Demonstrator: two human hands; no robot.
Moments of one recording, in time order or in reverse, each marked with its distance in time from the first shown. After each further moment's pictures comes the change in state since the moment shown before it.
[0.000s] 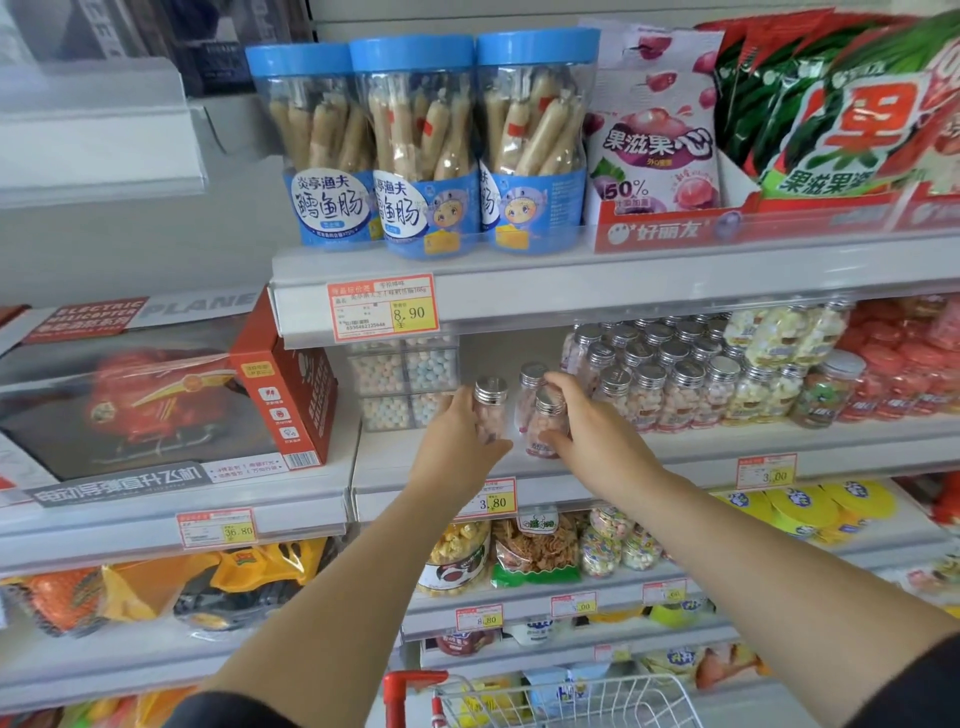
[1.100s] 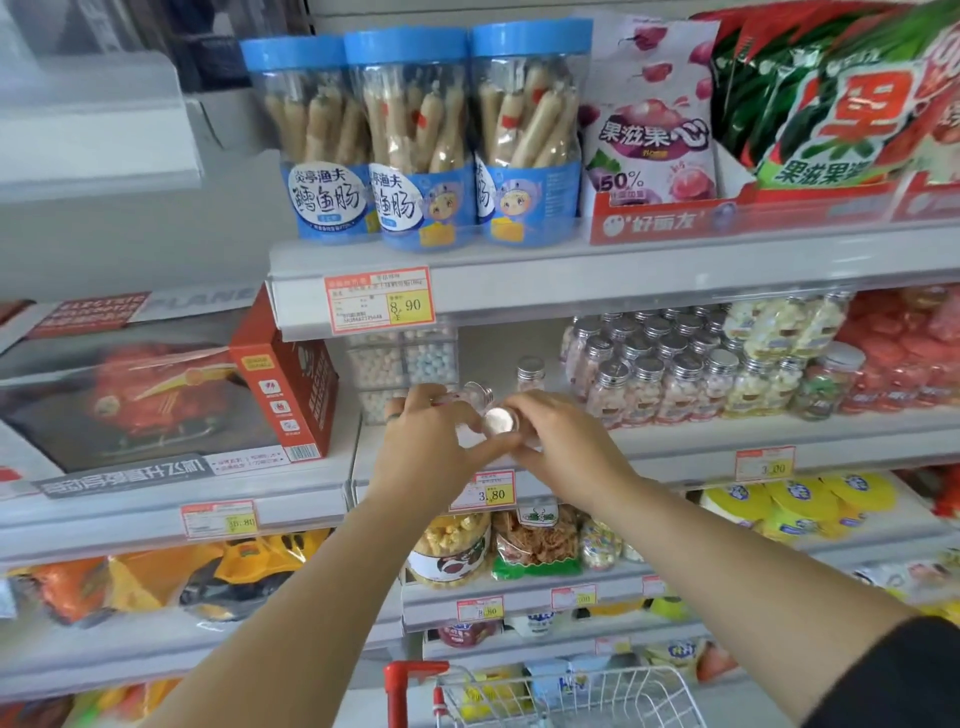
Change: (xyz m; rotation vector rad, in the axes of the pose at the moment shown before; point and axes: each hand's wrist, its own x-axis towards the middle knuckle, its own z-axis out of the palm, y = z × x) left_hand -0.031 -0.001 -0.028 0.262 0.077 0.110; right_hand -0.005 -0.016 0.016 0.022 0.028 -0.251
